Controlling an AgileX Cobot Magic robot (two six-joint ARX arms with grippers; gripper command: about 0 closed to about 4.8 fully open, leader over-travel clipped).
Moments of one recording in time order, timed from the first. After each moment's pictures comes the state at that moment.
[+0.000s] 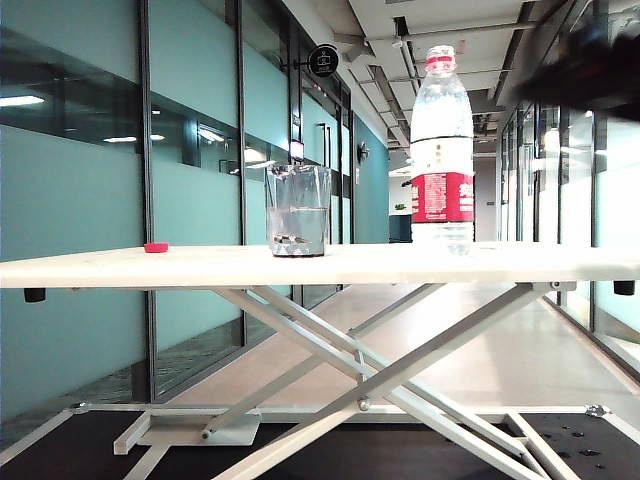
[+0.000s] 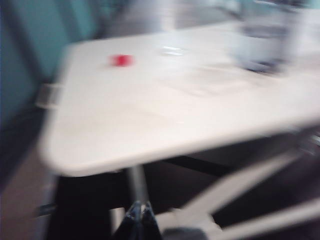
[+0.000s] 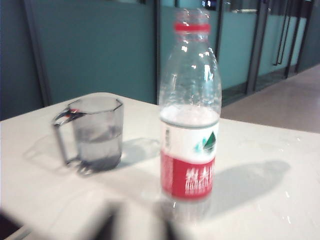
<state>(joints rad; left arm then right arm) 0.08 0.01 0.01 -0.10 0.29 0.13 0.20 1.02 0.25 0.88 -0.26 -0.02</state>
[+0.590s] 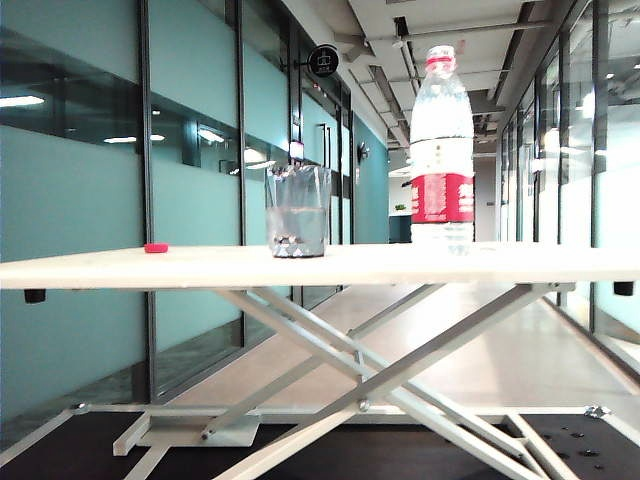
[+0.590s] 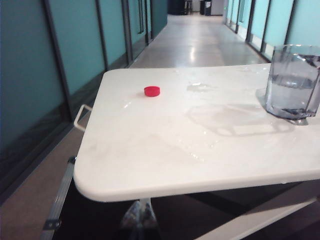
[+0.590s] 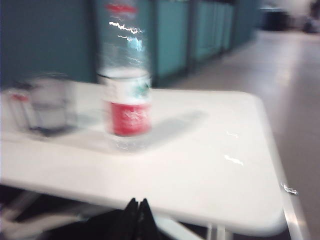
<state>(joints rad) 0.08 0.00 0.01 0.00 0.22 0.03 0.20 0.01 0.13 -0.08 0.01 -0.02</state>
